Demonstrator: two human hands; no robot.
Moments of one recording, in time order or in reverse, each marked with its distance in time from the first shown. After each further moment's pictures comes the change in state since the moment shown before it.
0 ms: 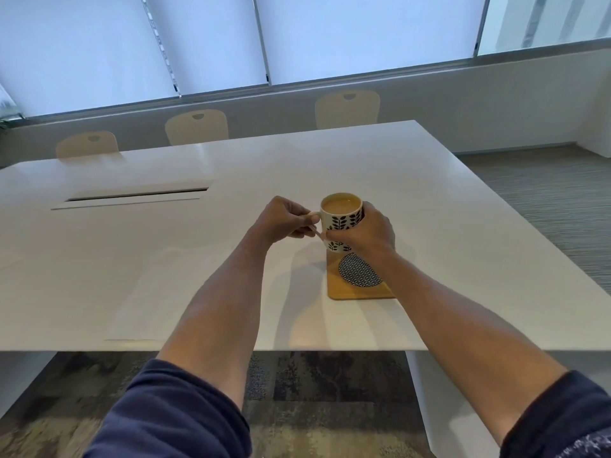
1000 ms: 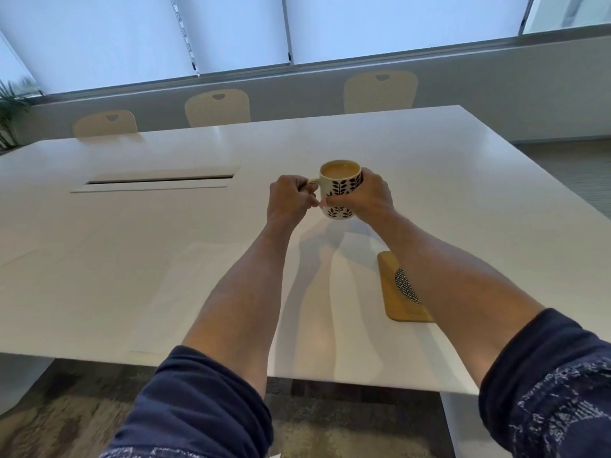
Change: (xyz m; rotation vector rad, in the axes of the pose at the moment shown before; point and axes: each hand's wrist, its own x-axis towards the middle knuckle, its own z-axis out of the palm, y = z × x) left_hand 0.057 -0.052 -0.058 0.138 0.474 0.039; right_hand 0.091 -0.052 0.104 0.051 -0.105 -0.053
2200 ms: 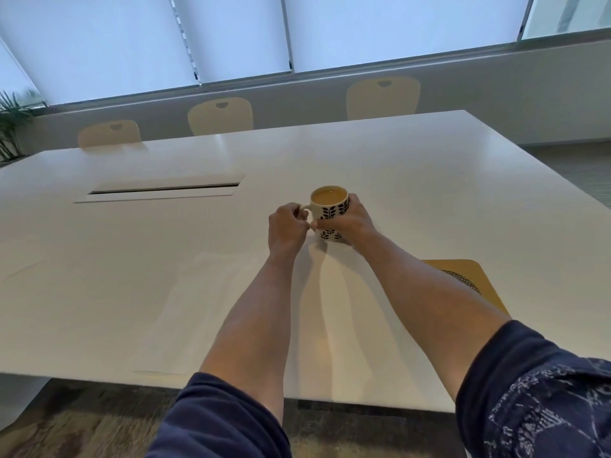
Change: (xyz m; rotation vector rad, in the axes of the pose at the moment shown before) left_hand 0.000 -0.056 0.006 0.117 0.078 -0.090; right_hand 0.001 0.013 0.066 0.382 -0.212 0.254
